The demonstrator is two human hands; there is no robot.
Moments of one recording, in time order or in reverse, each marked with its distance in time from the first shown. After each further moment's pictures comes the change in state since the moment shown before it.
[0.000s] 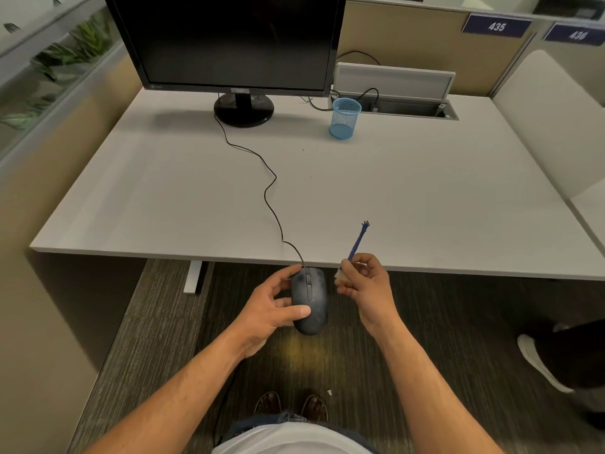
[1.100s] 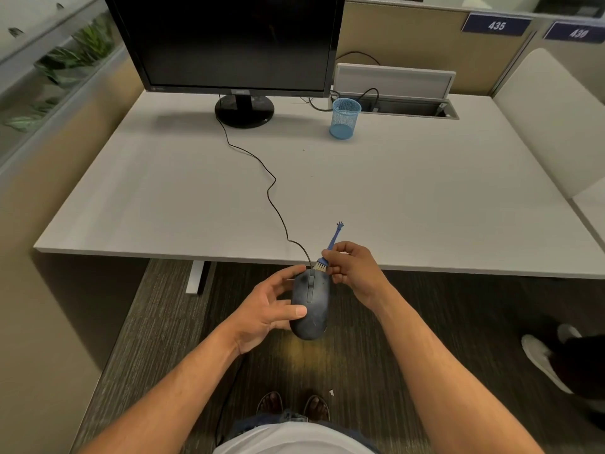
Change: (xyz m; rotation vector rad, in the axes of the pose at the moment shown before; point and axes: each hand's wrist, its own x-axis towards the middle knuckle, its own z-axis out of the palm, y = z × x) left_hand -0.006 0.014 -0.003 -0.008 -0.139 -0.033; right_hand 0.037 -0.020 0.016 -0.170 -0.186 0.163
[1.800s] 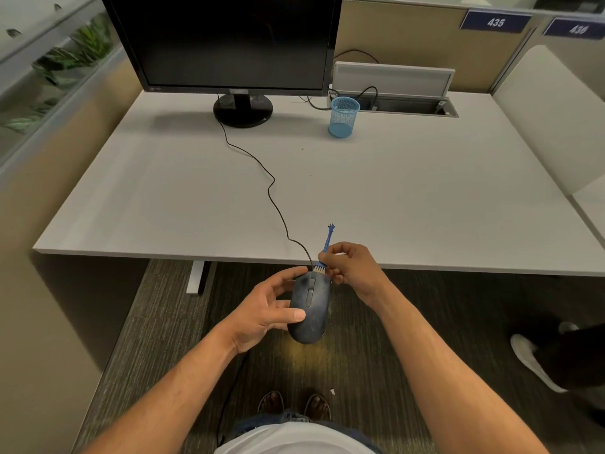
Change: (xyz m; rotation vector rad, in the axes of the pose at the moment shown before) left_hand 0.000 -0.001 -0.003 0.028 -0.044 -0.007; right_hand 0.002 0.002 -0.003 -0.120 -0.009 -0.010
